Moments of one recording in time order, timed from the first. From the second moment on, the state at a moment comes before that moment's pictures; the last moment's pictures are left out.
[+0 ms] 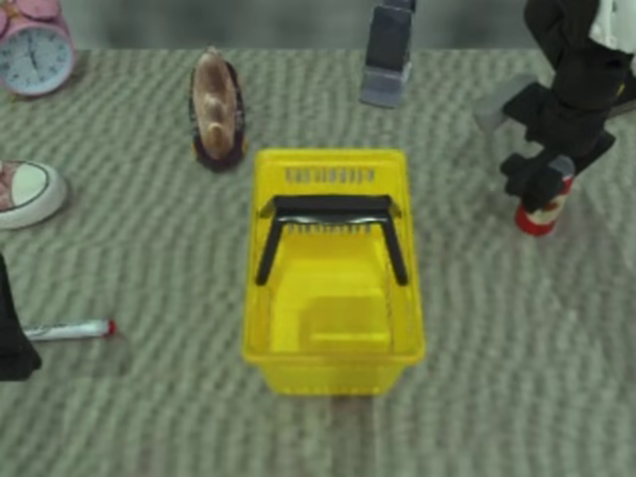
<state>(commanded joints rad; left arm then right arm) 0.00 0.00 0.00 0.00 0.00 0.00 0.19 2.42 2.01 -1.16 0.01 -0.56</state>
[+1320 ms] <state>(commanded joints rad) 0.00 0.00 0.00 0.00 0.00 0.00 0.27 2.28 1.62 -0.01 -0.64 -0.23</state>
